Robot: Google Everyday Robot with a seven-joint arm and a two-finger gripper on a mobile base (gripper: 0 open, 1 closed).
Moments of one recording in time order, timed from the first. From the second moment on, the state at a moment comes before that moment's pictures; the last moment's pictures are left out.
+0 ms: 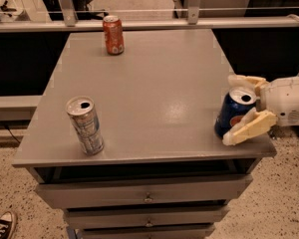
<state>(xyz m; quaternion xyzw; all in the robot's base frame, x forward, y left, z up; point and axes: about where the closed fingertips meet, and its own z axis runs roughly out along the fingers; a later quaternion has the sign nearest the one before) 0.480 -0.185 0.891 -0.49 0.67 0.30 0.47</state>
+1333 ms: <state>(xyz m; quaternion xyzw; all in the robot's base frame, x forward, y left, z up) 0.550 -0.057 0.913 -0.51 0.62 0.32 0.50</state>
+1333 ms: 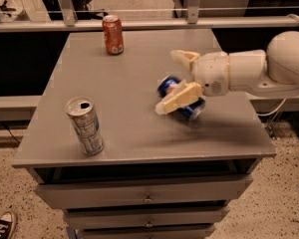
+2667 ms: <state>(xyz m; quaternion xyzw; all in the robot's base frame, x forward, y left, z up) 0.568 -0.113 0.934 -0.53 0.64 0.28 0.48</state>
